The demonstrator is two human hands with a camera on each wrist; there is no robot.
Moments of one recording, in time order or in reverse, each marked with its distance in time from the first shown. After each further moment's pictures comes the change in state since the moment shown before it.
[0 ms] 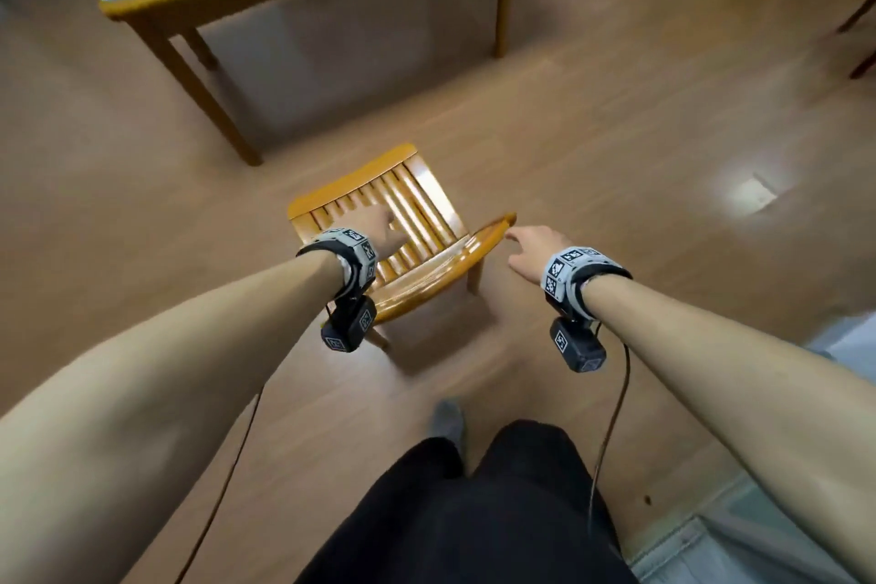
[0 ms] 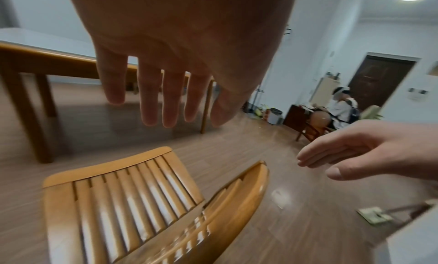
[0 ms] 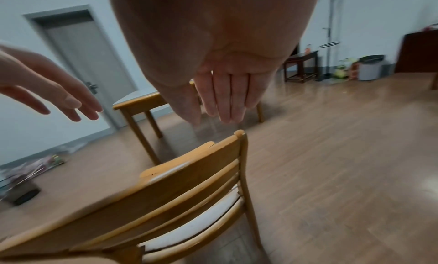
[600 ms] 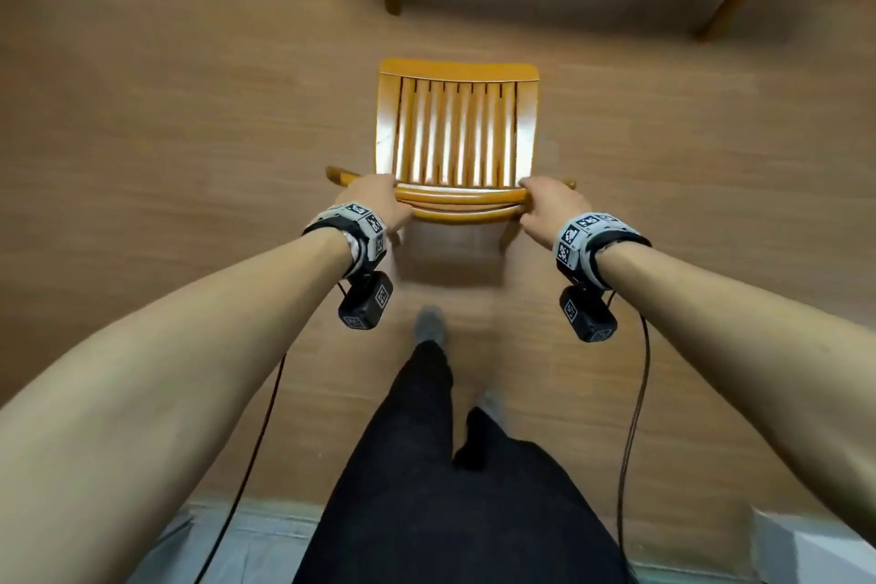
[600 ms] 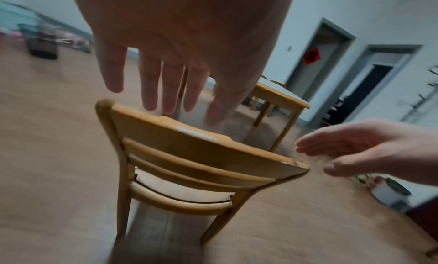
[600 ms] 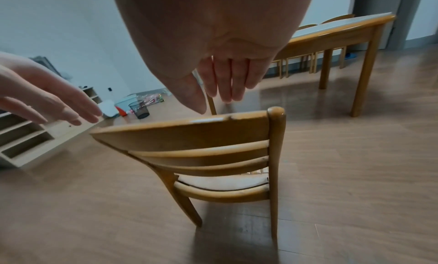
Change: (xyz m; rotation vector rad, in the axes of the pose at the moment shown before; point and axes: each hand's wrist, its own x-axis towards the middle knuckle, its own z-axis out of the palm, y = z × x) left_hand -0.056 0.032 0.137 -0.381 0.081 -0.551; right_hand 0.079 0.029 0.028 -0.279 -0.074 -0.576
